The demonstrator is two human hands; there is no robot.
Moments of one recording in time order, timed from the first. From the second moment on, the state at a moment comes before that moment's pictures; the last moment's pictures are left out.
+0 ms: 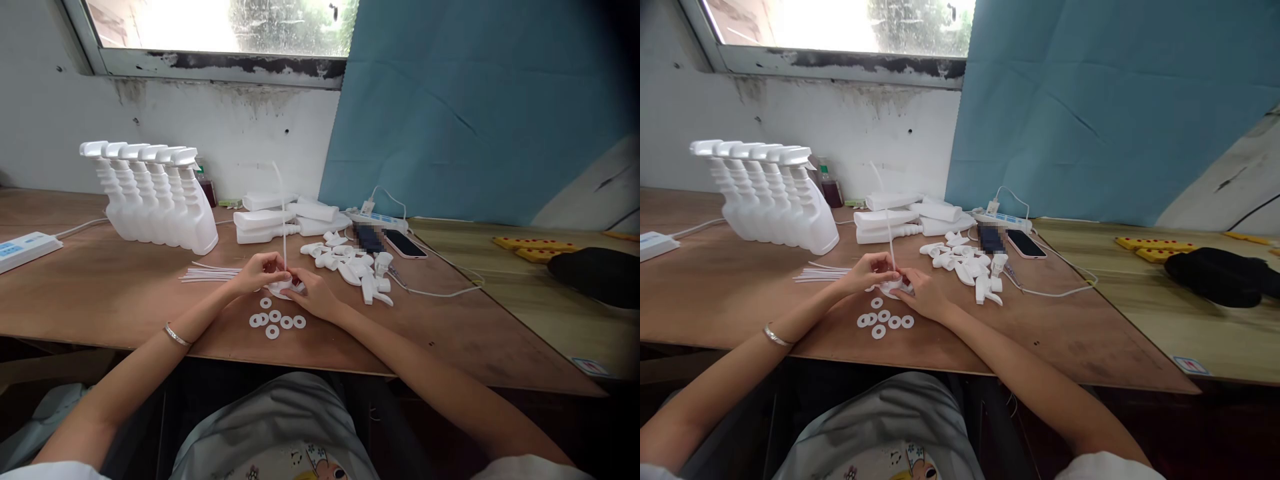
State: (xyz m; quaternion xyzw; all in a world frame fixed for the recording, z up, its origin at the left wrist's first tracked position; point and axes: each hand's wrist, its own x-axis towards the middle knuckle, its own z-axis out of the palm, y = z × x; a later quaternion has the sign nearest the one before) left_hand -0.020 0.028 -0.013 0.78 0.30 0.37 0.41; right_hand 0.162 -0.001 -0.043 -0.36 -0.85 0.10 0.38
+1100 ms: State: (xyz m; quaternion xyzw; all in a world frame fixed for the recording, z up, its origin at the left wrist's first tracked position) left_hand -0.039 0.082 0.000 0.69 0.54 0.48 0.08; right_hand 0.174 0.011 -0.033 -0.48 -0.56 0.28 0.61
